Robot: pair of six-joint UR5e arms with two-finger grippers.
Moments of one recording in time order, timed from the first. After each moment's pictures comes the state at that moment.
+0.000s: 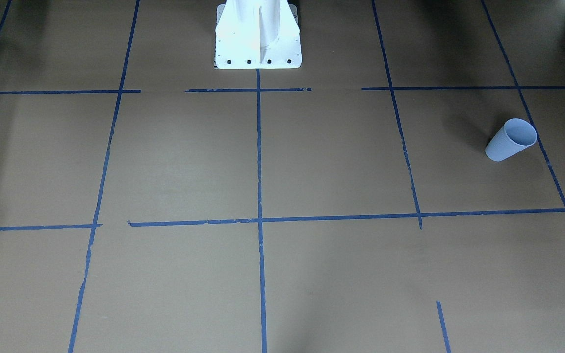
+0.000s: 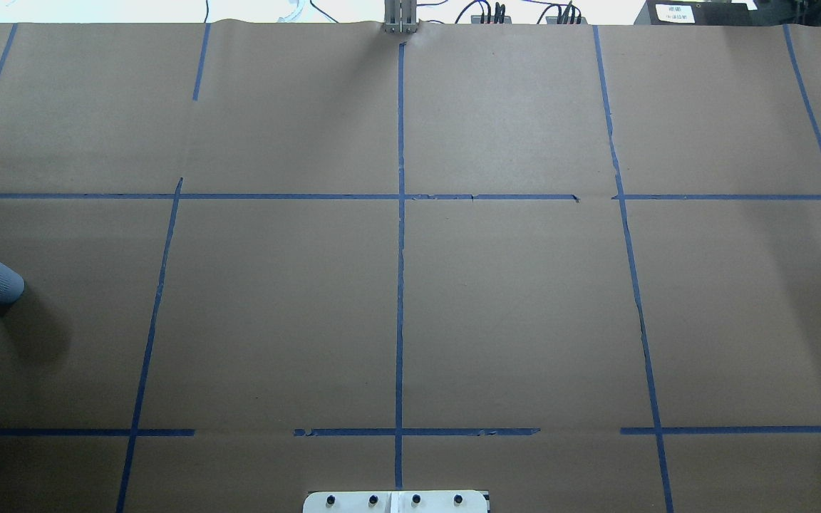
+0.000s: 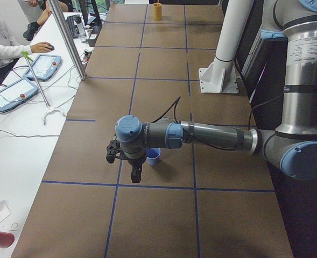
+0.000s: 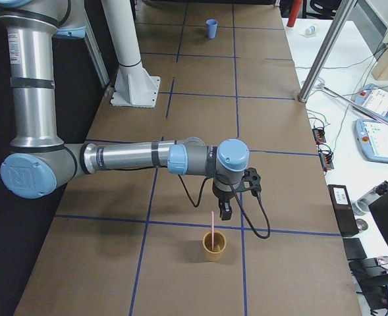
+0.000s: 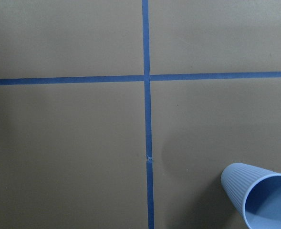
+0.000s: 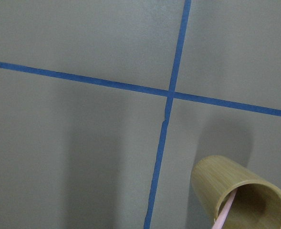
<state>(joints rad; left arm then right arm) -1.56 -1.54 -1.74 -1.40 -2.38 0.09 1.56 -1.57 1.70 -1.71 2.36 -0.17</state>
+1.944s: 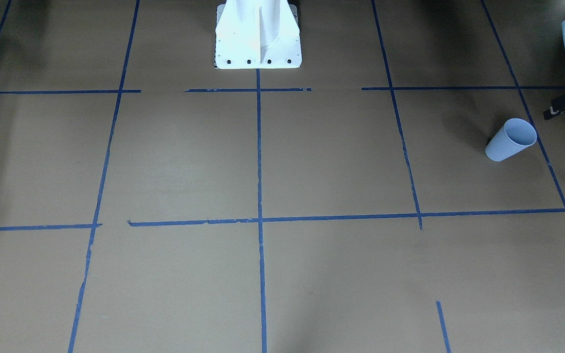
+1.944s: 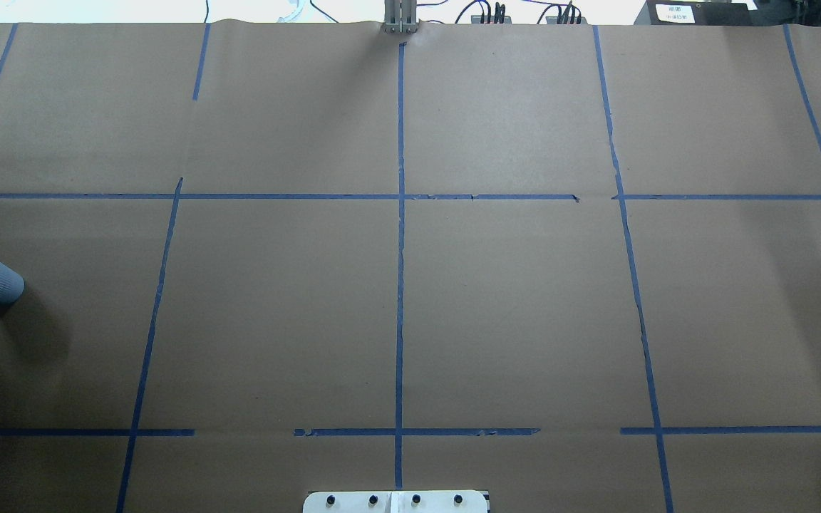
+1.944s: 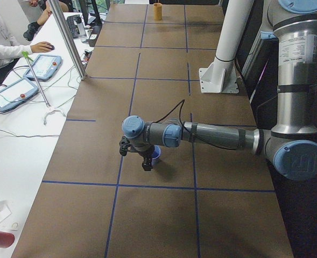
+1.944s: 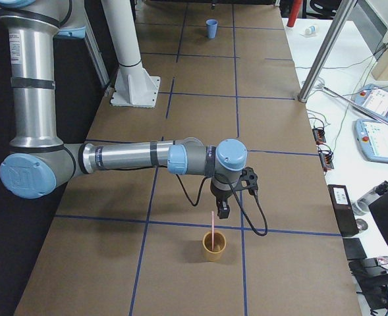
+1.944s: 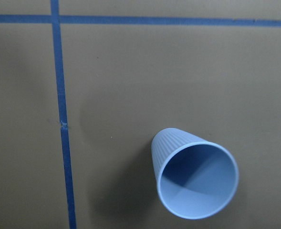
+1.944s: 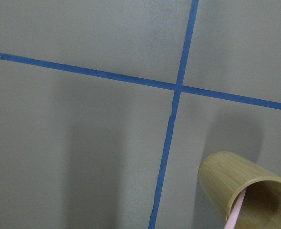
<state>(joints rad) -1.34 -1.49 -1.71 -1.59 -2.46 -0.17 1.54 -1.59 1.71 -1.69 2.36 -0.16</state>
